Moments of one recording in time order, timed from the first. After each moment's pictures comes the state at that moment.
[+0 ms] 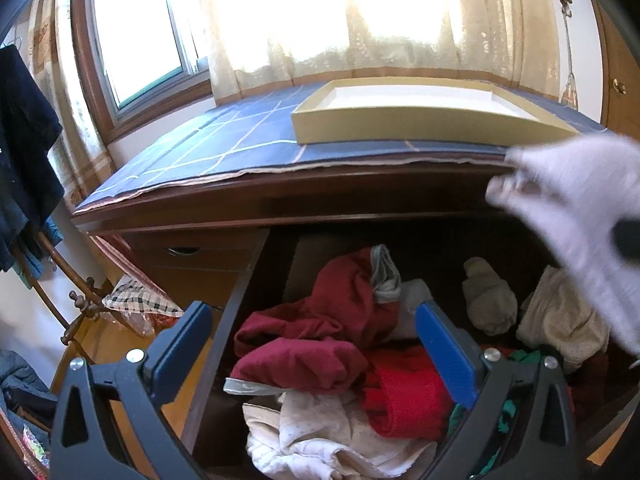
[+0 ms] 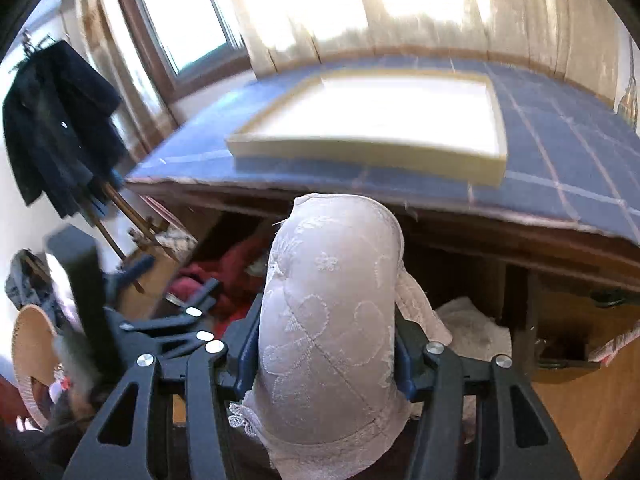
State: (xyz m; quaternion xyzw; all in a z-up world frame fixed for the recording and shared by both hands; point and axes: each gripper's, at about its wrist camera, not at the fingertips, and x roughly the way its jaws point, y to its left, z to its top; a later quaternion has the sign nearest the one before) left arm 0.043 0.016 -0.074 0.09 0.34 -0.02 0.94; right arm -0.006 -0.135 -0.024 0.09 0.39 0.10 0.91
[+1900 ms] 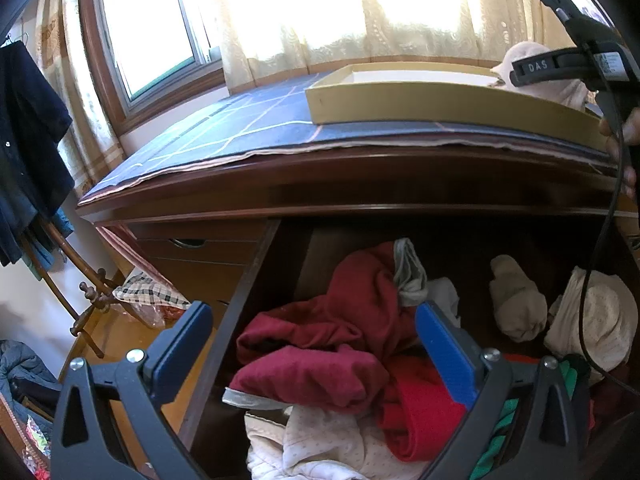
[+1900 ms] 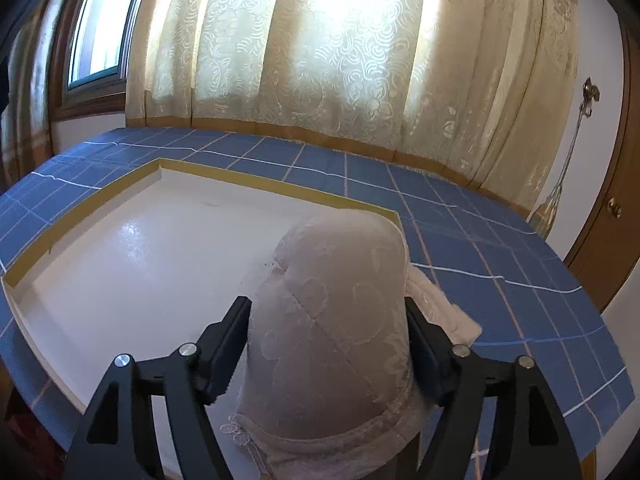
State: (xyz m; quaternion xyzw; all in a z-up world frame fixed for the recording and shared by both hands) left arm 0.060 0.018 -0.093 0.10 0.35 0.01 0.93; right arm 0.182 -0.171 -0.028 -0.06 0.30 -0.14 0.94
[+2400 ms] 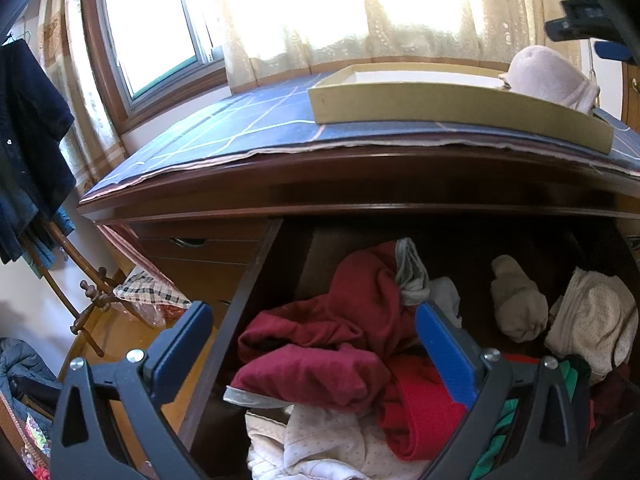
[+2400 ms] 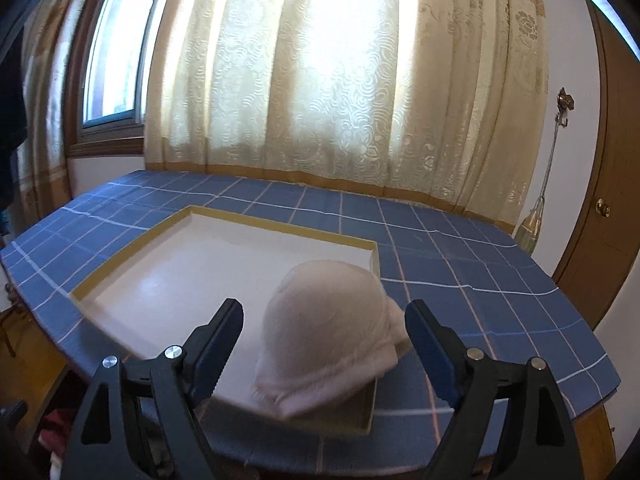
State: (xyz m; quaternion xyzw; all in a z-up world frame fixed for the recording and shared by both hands) left arm 0.060 0.017 -0.092 0.10 0.35 0.02 0.93; right arm 0.107 -0.154 0.019 -0.04 0.24 -0.13 0.96
